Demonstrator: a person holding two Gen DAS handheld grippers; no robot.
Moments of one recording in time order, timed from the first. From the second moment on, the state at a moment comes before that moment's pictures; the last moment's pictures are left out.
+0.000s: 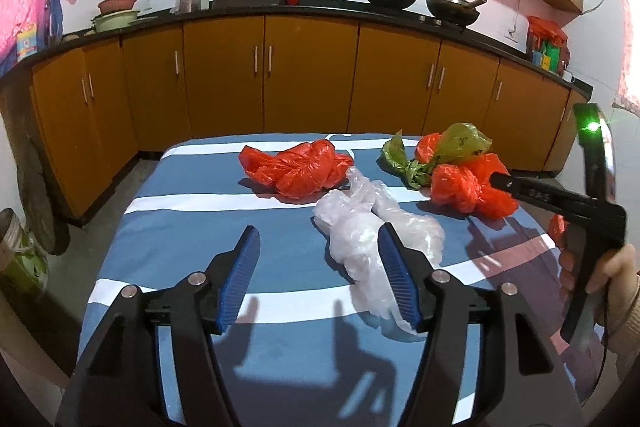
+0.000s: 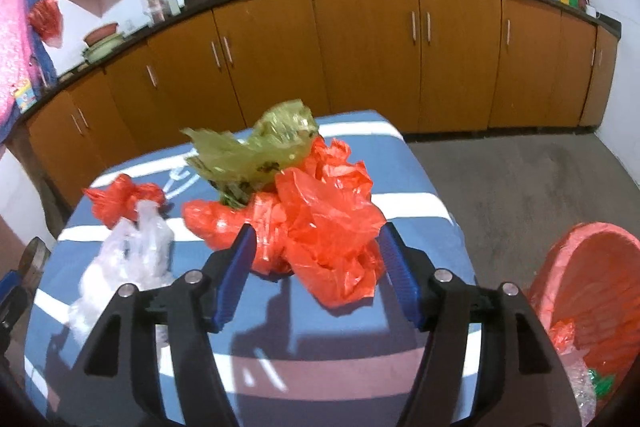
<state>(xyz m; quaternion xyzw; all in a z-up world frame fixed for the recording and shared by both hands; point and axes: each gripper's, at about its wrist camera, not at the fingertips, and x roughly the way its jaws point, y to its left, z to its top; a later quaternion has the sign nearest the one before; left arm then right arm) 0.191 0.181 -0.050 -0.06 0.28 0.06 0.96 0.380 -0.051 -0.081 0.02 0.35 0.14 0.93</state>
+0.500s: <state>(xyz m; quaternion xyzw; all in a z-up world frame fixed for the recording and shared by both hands) 0.222 0.171 -0.063 -0.06 0.30 0.04 0.95 0.341 -0.056 -0.083 0.02 0.34 0.17 0.93</state>
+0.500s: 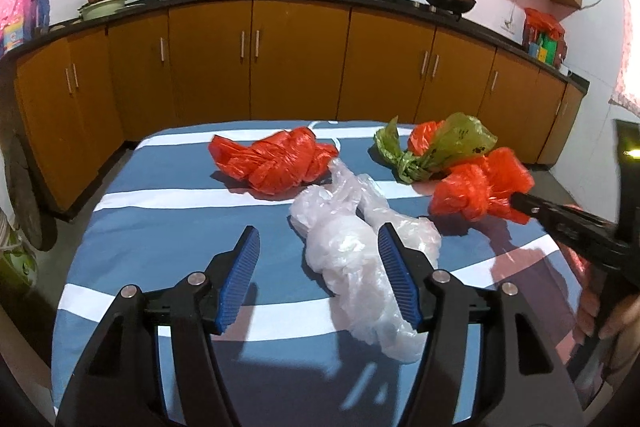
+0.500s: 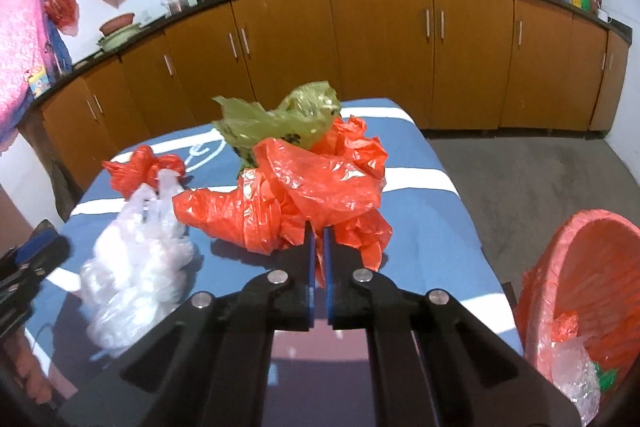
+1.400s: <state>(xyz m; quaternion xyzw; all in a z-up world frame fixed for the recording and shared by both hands) 0.228 0.167 -0.078 -0.06 0.35 0.04 0.93 0.306 -0.083 -0.065 0.06 0.32 0.17 0.93</state>
